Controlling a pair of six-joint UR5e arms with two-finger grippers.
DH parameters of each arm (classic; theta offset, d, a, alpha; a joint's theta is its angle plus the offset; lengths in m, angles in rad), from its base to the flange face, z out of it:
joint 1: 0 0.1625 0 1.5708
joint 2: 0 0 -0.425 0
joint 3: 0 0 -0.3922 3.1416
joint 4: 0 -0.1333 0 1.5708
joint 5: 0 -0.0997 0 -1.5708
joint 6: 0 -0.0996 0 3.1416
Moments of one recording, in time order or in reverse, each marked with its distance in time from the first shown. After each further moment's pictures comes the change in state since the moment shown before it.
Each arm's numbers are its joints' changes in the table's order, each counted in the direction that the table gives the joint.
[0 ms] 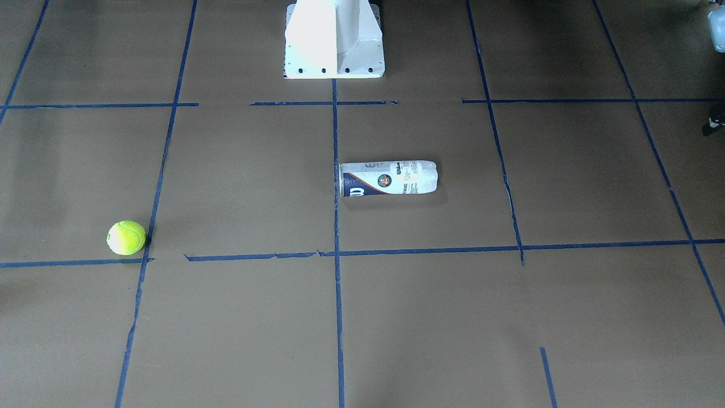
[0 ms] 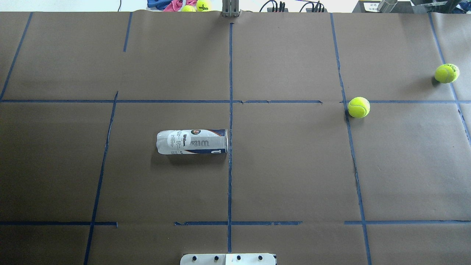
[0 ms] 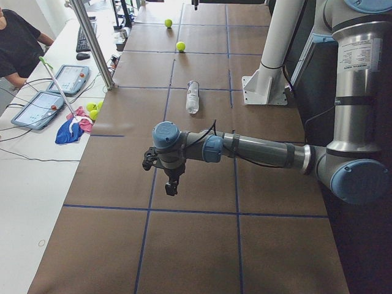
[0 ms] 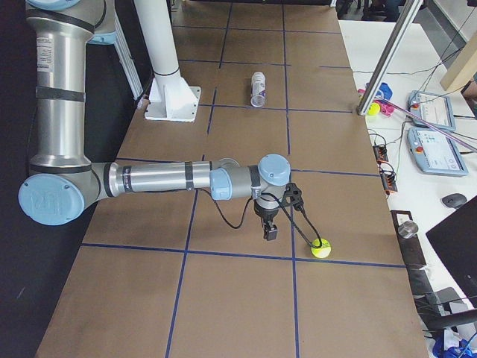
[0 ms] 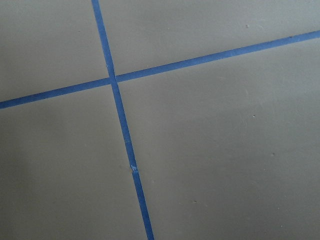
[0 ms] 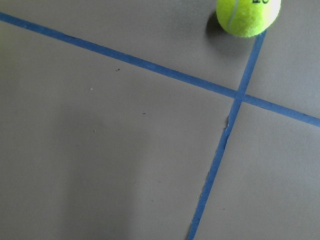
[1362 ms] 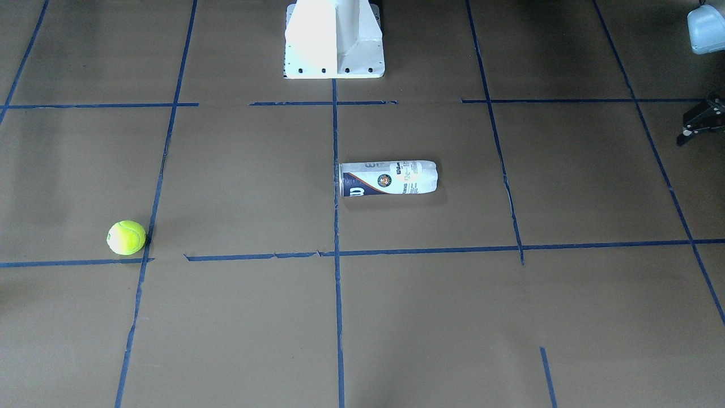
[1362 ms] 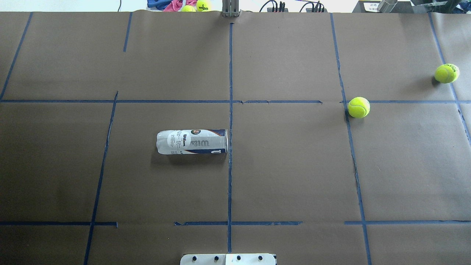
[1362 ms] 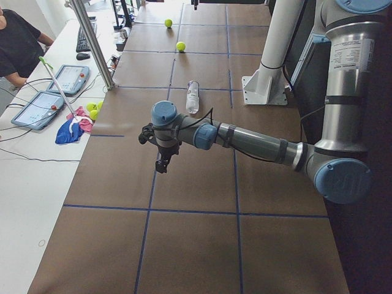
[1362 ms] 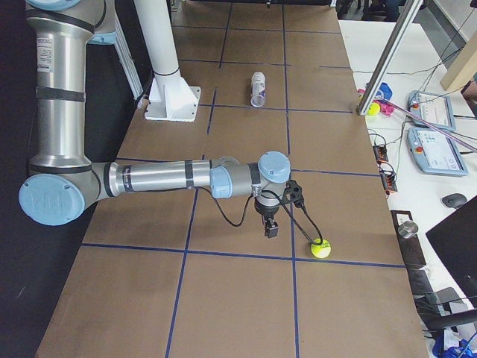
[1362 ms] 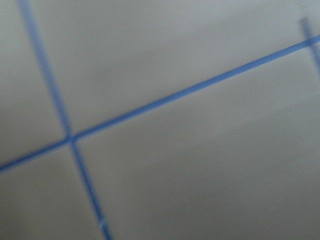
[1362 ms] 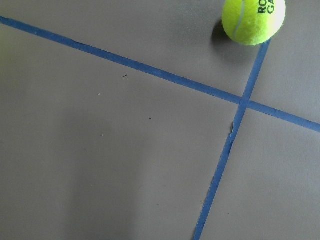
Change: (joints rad) left arm 0.119 -0.103 -0.047 0.146 -0.002 0.016; right arm -0.001 0.002 0.013 -0.003 -0.006 -0.004
